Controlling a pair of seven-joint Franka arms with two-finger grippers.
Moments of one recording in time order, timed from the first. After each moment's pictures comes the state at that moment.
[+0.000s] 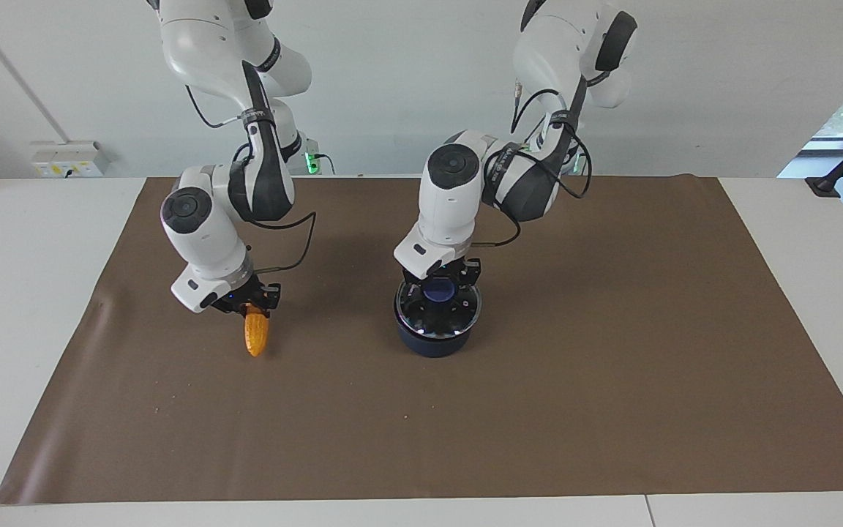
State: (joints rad) left arm -0.60 0.52 -0.08 -1.33 -0.01 1.83 -0.56; right arm 0.10 0.28 -0.02 -1.93 0.00 2.15 0.01
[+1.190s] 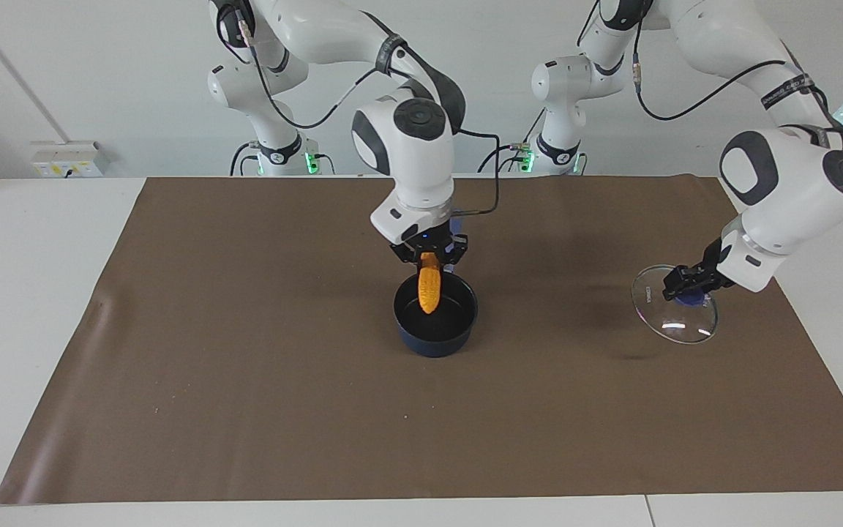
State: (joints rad) left arm 0.10 0.29 -0.06 -1.74 -0.05 1.95 0.06; right arm 0.64 0.48 0.00 -1.43 -0.02 1.97 0.73
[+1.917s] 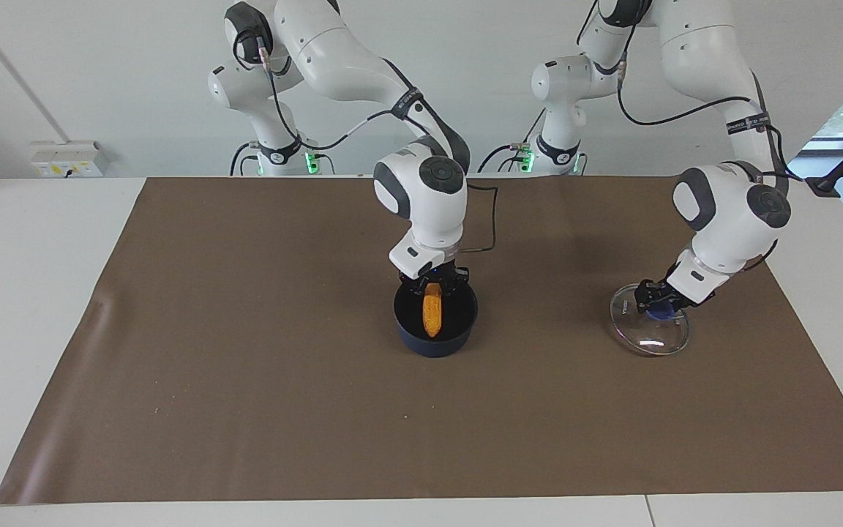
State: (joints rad) left arm 0.10 0.27 -0.06 -1.95 -0.03 2.20 0.19; right arm 0.64 0.52 -0.01 -1.54 -0.03 2.09 0.72
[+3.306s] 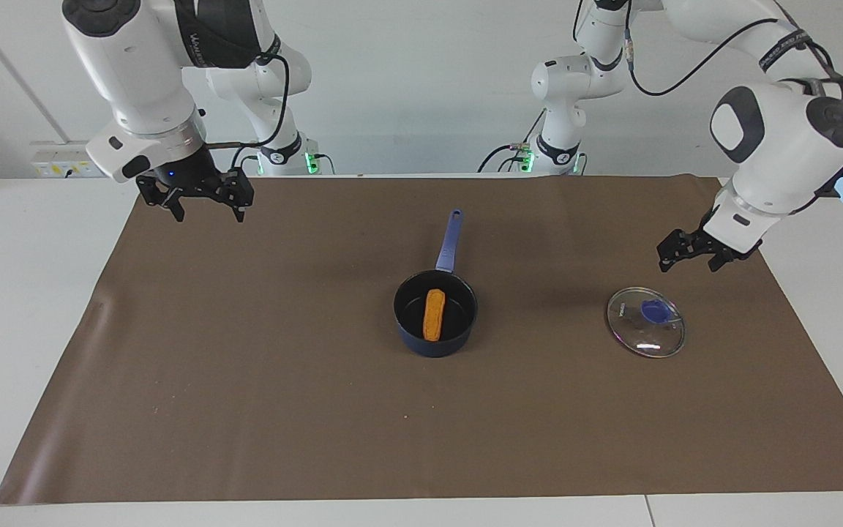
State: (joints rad) left arm 0.01 0.07 -0.08 -1.60 0.02 1.60 -0.03; right arm 0.08 0.04 -0.03 -1.61 -0.05 1.54 0.01
